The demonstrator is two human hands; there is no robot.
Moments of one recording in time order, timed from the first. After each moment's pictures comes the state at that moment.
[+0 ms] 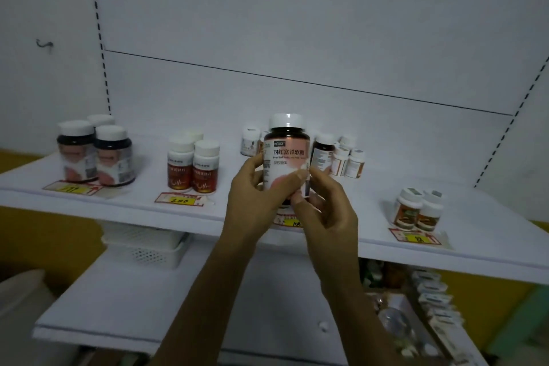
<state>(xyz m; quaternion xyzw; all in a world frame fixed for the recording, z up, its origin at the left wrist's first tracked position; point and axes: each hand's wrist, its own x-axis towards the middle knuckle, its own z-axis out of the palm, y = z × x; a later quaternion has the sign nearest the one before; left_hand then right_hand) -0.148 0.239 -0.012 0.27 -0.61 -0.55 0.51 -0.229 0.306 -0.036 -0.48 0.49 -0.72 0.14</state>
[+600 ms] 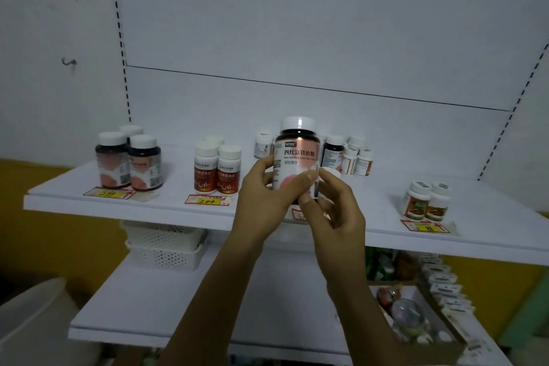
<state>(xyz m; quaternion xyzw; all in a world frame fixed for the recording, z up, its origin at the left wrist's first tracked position) -0.105 0.249 -0.003 0.27 -0.64 -0.53 0.49 -0.182 0.317 -0.035 -0.46 0.50 -0.73 0.12</state>
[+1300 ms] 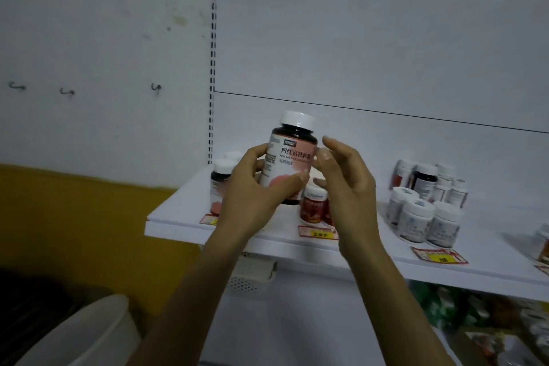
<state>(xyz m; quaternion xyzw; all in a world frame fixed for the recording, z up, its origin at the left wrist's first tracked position) 0.097 0.118 0.024 0.28 -0.68 -0.42 0.54 -0.020 0.169 0.025 -0.51 0.45 -0.72 0.11</state>
